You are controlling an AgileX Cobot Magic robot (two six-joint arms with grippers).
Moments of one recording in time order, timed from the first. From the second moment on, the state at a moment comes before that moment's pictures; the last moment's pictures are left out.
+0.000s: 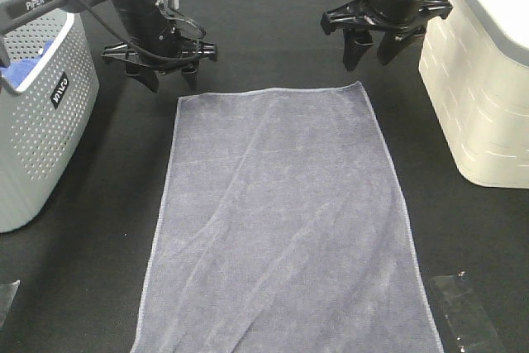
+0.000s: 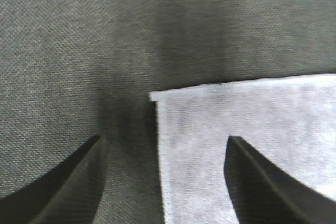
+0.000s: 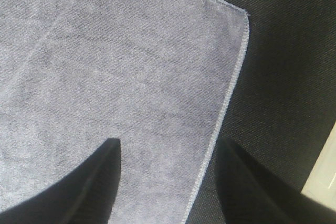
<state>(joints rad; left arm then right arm) -0.31 2.61 -2.39 0.01 1.04 -0.31 0.32 2.13 -1.84 0.00 1.00 -0.05</state>
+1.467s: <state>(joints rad) -0.31 2.69 -2.39 0.00 0.96 -0.31 0.32 2.13 -1.84 0.00 1.00 -0.05</state>
